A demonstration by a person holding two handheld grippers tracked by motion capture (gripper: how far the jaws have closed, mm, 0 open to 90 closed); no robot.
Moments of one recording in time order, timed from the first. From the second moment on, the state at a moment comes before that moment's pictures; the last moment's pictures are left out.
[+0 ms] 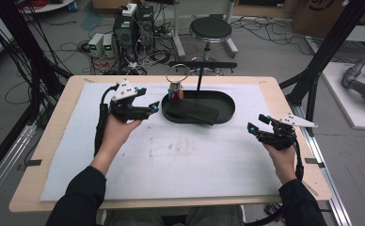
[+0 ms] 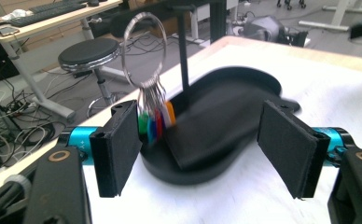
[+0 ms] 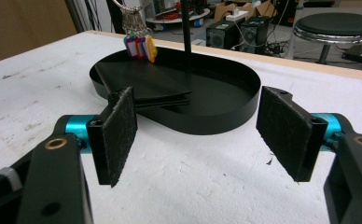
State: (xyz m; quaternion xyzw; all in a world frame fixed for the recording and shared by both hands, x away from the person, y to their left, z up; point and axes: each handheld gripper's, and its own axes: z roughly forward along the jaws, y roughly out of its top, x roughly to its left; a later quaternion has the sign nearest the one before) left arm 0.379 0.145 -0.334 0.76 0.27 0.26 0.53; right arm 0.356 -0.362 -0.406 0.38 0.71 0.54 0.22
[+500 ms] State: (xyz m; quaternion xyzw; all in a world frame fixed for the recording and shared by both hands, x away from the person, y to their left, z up) left arm 0.304 0.186 -0.405 0.76 0.28 0.24 0.54; right arm 0.349 -0.359 -0.404 0.39 0.72 0.53 0.23
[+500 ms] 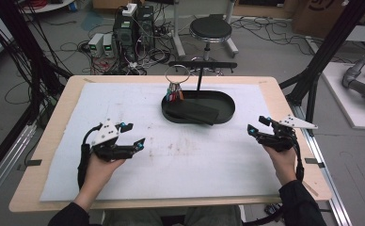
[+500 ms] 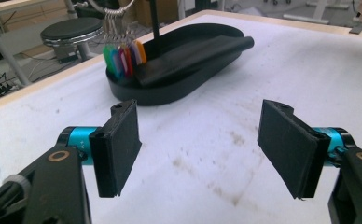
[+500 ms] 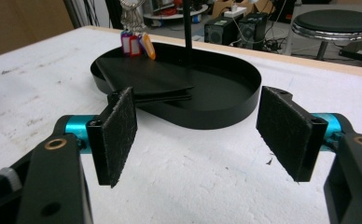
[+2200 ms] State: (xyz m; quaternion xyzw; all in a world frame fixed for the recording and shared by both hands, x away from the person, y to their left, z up) left arm 0.320 0.217 -0.416 0.74 0.32 0.27 0.53; right arm 0.342 -0.366 -0.408 0.39 0.72 0.52 0.24
